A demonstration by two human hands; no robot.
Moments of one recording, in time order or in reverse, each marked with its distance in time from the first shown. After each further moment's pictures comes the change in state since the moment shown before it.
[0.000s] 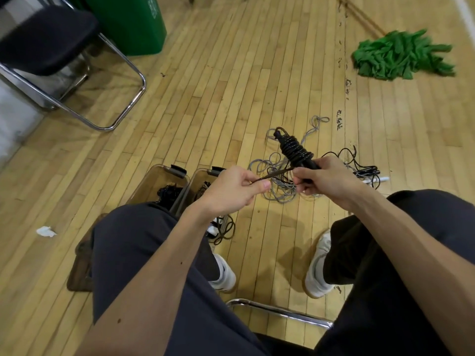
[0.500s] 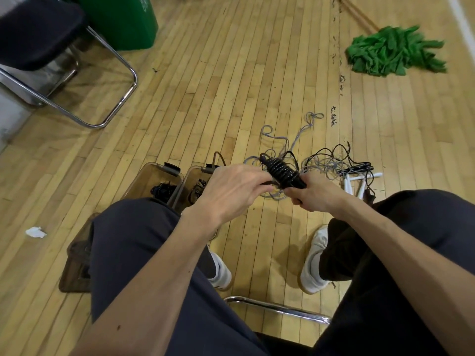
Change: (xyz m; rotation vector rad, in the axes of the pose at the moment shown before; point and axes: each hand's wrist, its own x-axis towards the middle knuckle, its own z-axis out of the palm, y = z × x) left_hand 0.000 0.005 0.011 0.832 0.286 0.635; right_hand 0.005 0.029 0.005 -0.431 -0.071 0.056
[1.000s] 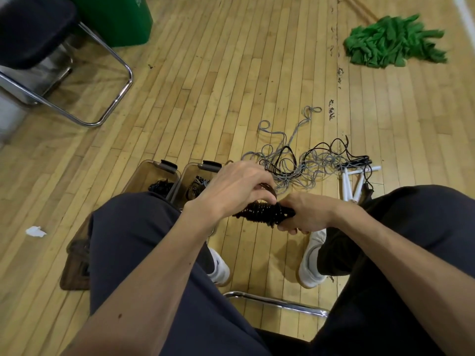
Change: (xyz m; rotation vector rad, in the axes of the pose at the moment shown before) left_hand 0.015 0.004 0.009 -0.193 -0.226 -0.046; right_hand -0.012 0.006 0.011 -0.454 -0.402 -0.126
